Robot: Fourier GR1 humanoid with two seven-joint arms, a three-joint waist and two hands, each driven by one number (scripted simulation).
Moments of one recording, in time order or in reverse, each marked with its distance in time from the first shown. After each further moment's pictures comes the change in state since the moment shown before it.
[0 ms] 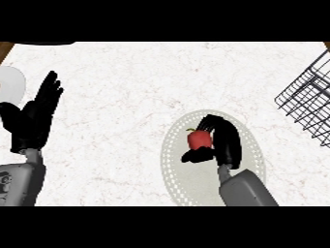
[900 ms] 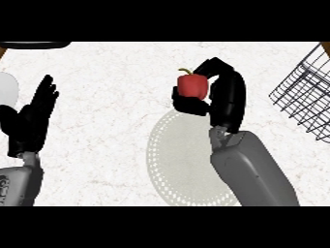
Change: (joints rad) left arm 0.023 -0.002 0.019 0.000 -0.012 0.012 0.002; right arm -0.312 0.014 -0.062 -0.202 0.149 -0.122 0.298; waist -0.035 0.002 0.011
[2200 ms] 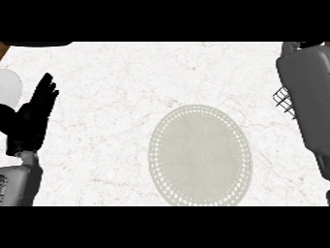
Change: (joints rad) left arm -0.008 -0.001 0.011 -0.005 0.002 -0.022 0.003; right arm -0.429 -0.265 -0.440 0.516 0.017 0.141 -0.055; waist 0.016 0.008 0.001
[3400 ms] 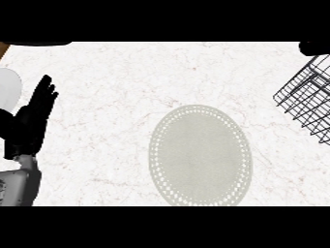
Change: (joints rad) left arm 0.026 -0.008 -0.001 -0.039 -0.008 -0.006 0.005; right arm 0.079 -0.255 -0.041 0.322 -0.016 0.092 -0.409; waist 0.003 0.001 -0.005
